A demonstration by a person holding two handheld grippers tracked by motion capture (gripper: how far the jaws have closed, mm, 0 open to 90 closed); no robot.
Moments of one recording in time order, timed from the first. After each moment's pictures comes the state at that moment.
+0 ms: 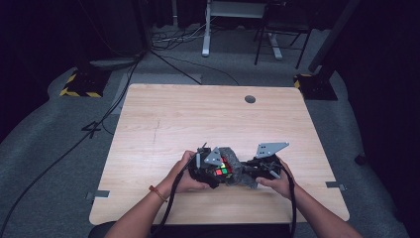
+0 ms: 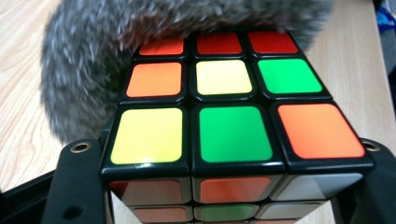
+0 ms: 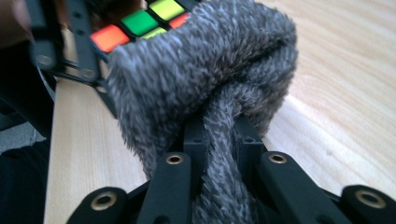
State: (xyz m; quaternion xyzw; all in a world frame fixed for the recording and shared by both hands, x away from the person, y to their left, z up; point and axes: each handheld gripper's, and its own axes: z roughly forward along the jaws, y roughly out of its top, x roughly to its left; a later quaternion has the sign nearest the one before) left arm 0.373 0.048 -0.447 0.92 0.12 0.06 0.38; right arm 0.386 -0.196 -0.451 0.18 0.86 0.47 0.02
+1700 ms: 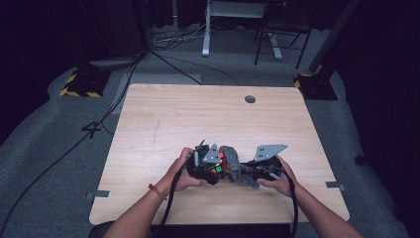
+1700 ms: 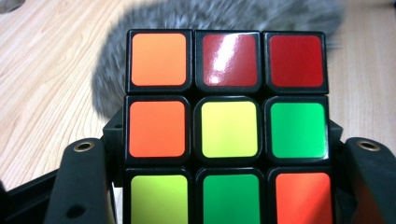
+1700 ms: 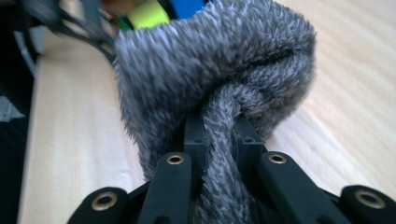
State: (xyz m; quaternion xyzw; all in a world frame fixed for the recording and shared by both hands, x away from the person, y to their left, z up) left arm 0.377 0.051 -0.442 0.91 0.13 0.10 0.38; right arm 0.381 -0.196 -0.447 0.15 0.88 0.45 0.06
